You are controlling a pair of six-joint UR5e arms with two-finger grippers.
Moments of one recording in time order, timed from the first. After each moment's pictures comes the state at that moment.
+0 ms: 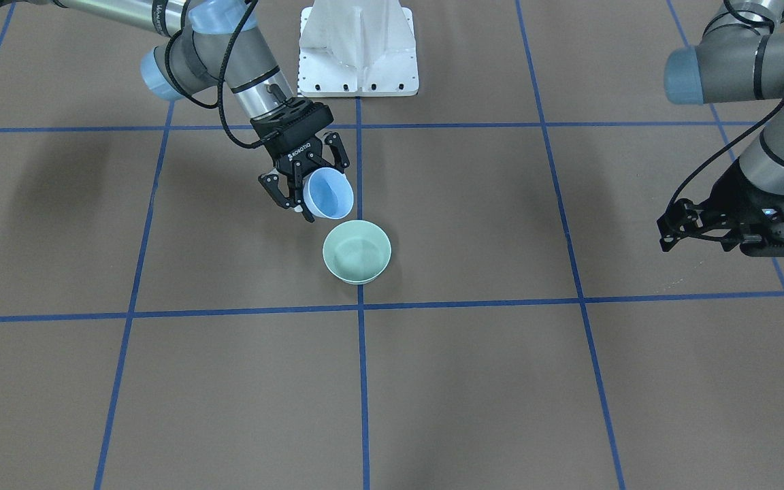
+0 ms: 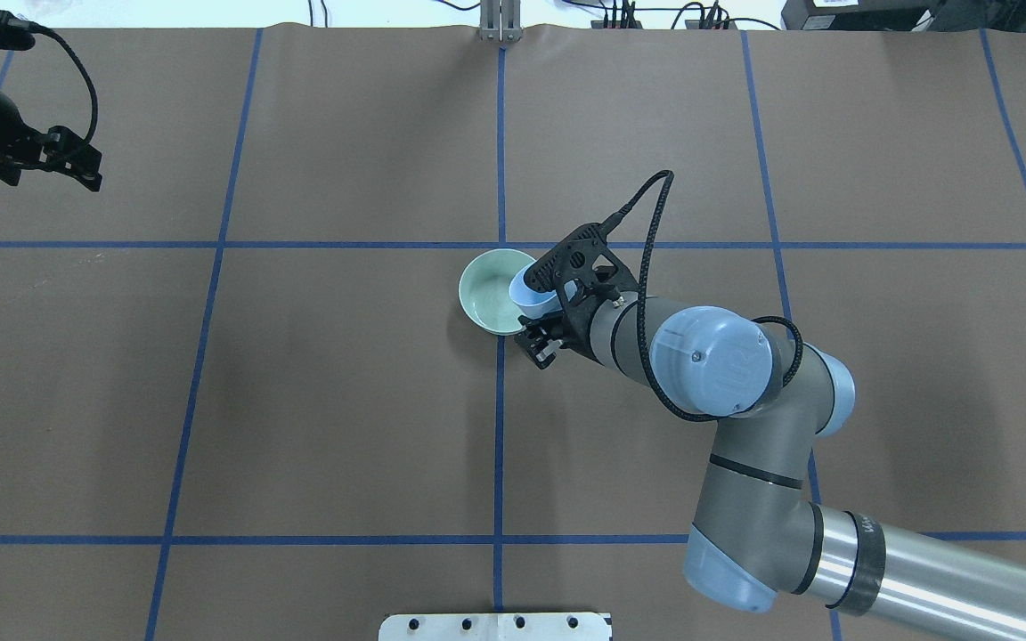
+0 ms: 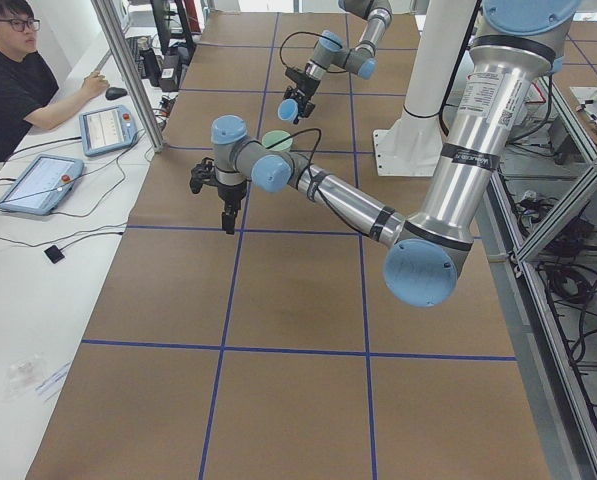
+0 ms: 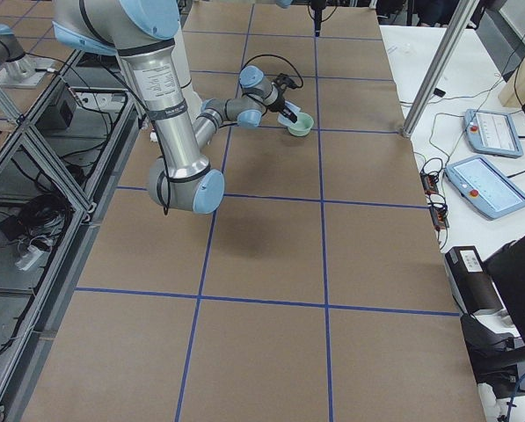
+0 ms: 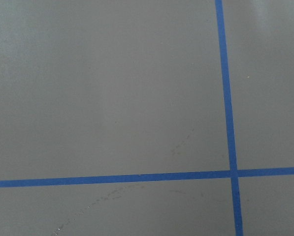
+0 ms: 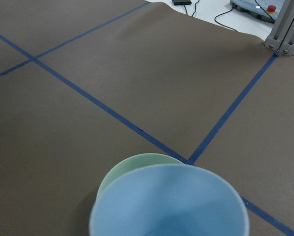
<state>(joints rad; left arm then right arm) -1.12 -1.87 -1.74 -1.62 -2.16 -0.60 0.42 -1.08 1.75 -1.04 1.47 0.58</state>
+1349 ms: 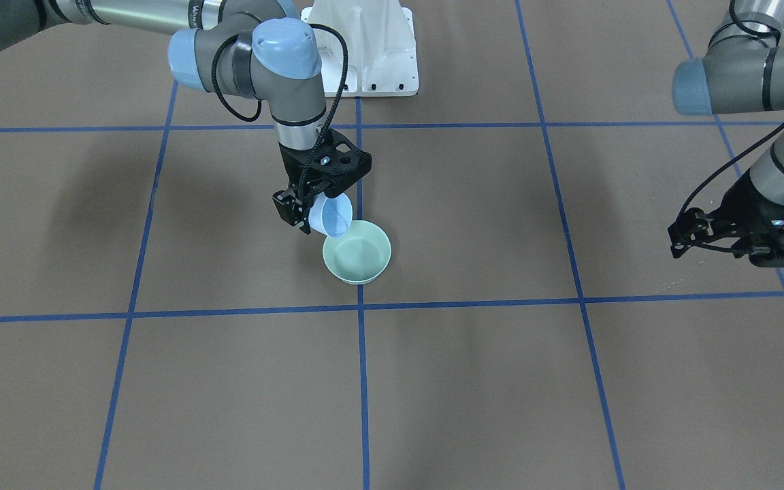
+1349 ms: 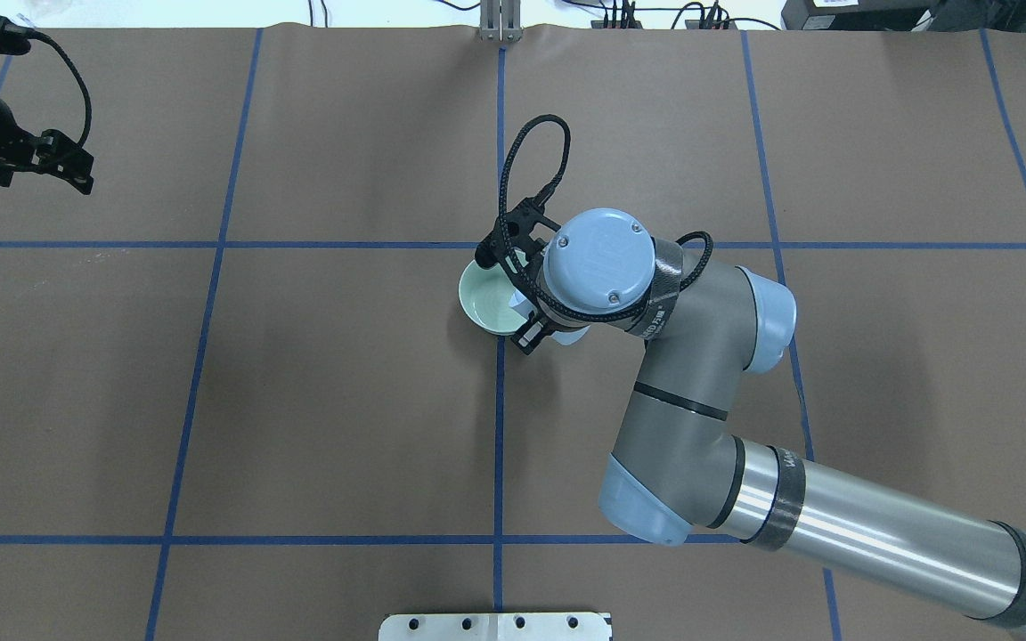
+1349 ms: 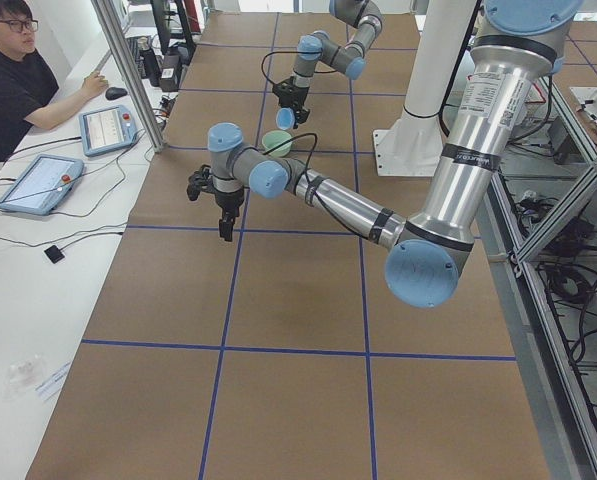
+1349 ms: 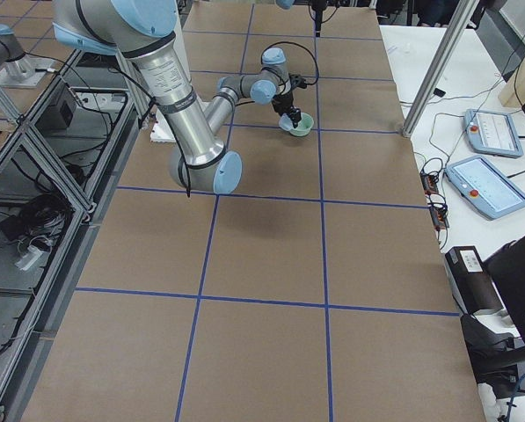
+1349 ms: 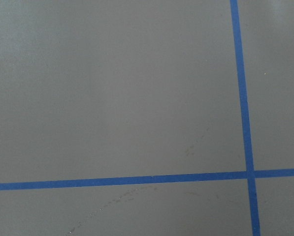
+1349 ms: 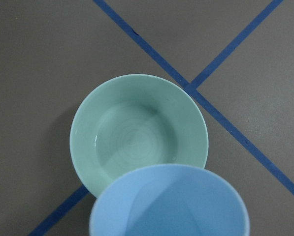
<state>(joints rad) -1.13 -1.87 -1.71 -1.62 -2.16 -0.57 0.49 -0.88 1.66 -1.52 1.67 0.43</state>
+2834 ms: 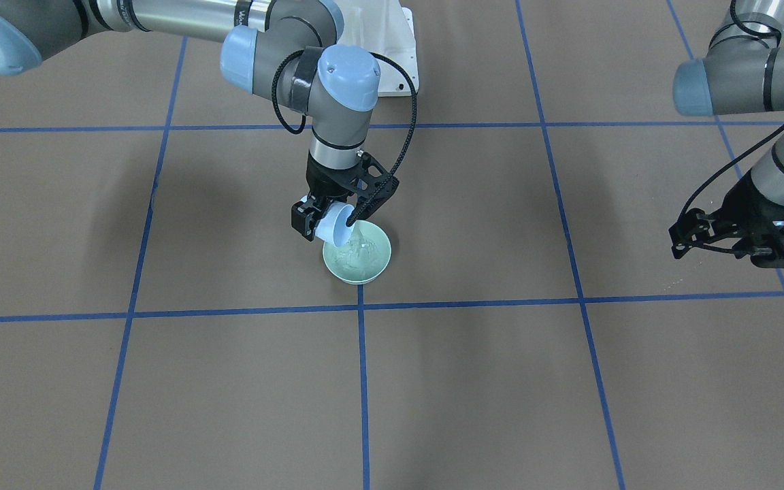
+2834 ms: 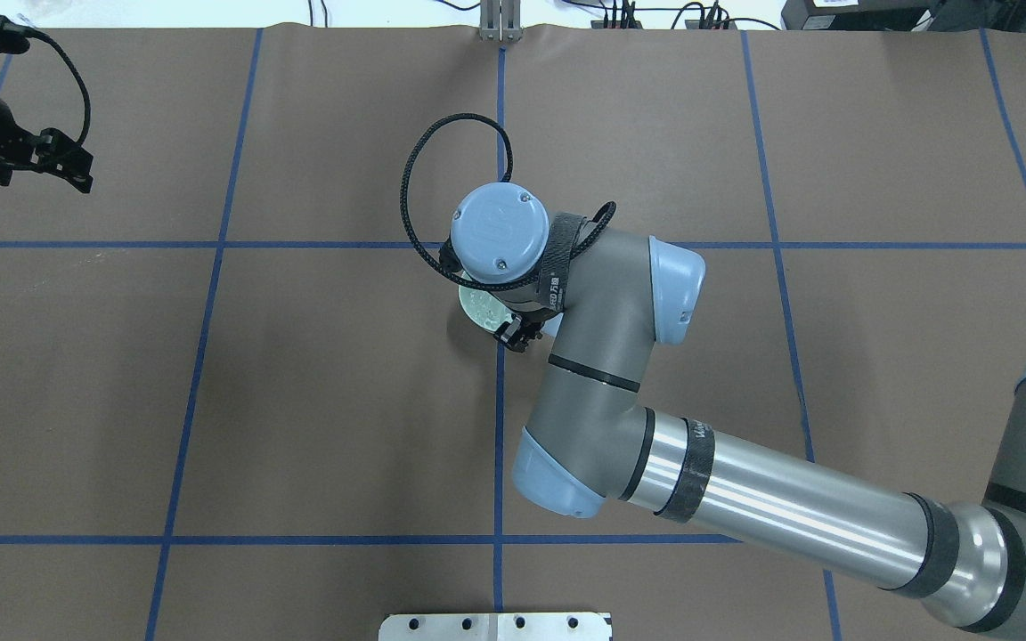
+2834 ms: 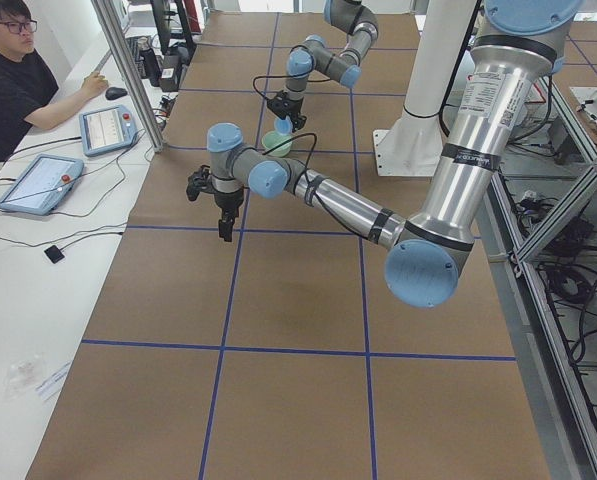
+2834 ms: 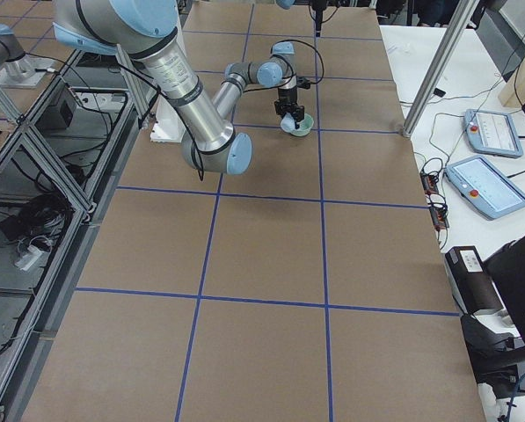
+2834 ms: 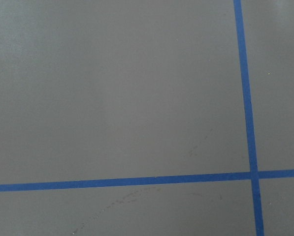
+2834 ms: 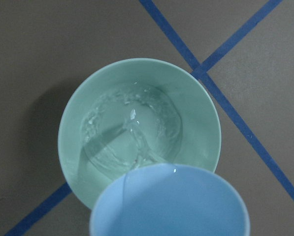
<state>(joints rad) -1.13 -1.87 -1.70 -1.62 -2.16 -0.57 0.48 -0.72 1.51 -1.78 1.67 0.31</state>
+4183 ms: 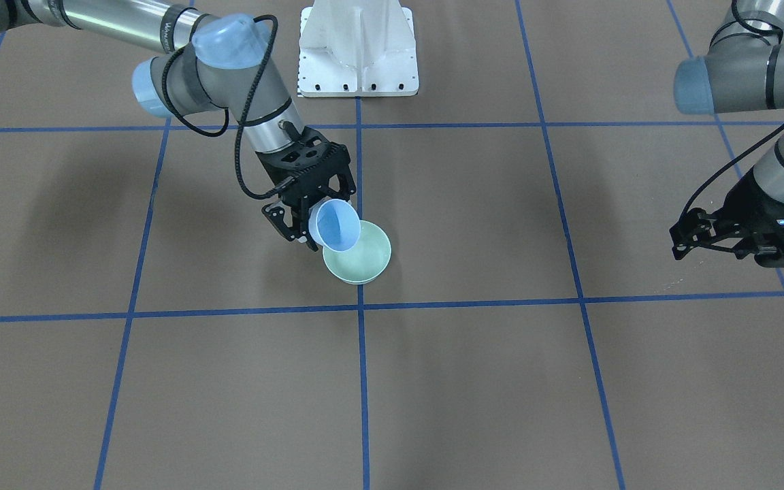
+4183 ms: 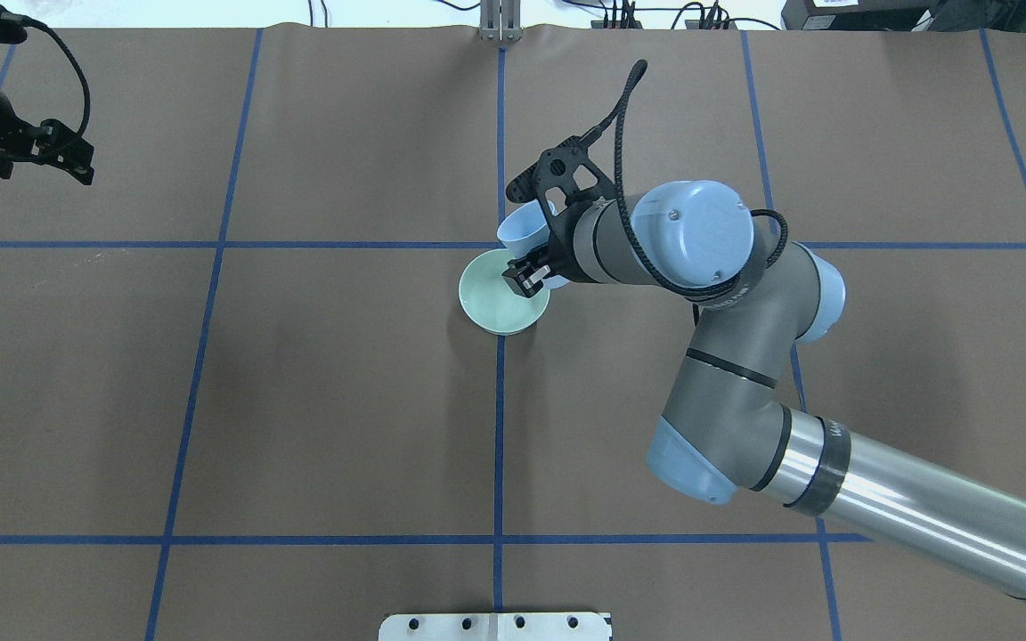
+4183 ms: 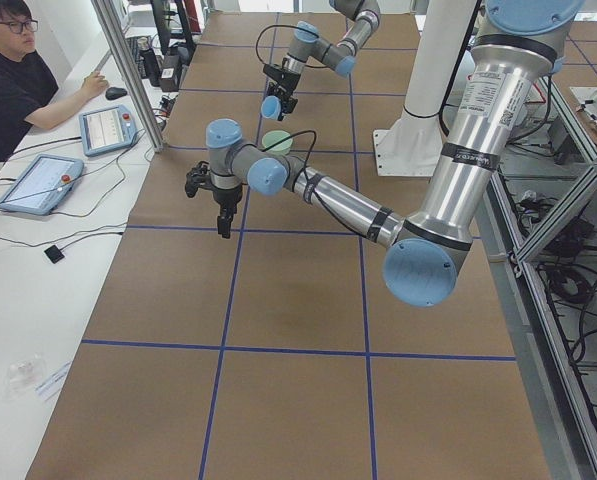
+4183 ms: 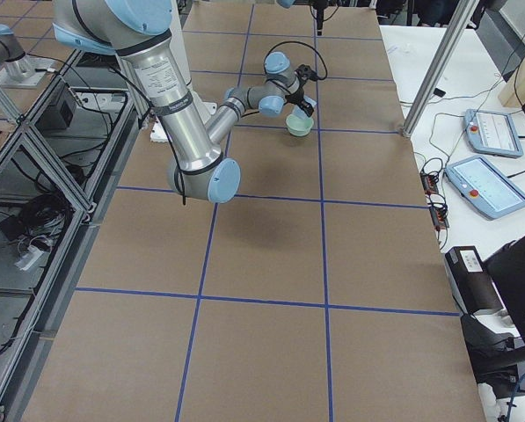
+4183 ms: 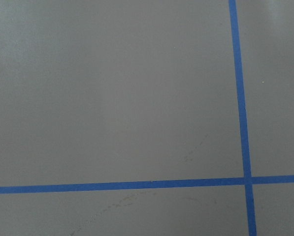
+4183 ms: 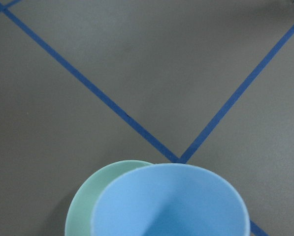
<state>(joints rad) -1.13 -1.88 -1.71 -1.62 -2.16 -0.58 0.57 -0.99 1.69 -1.06 1.67 0.58</state>
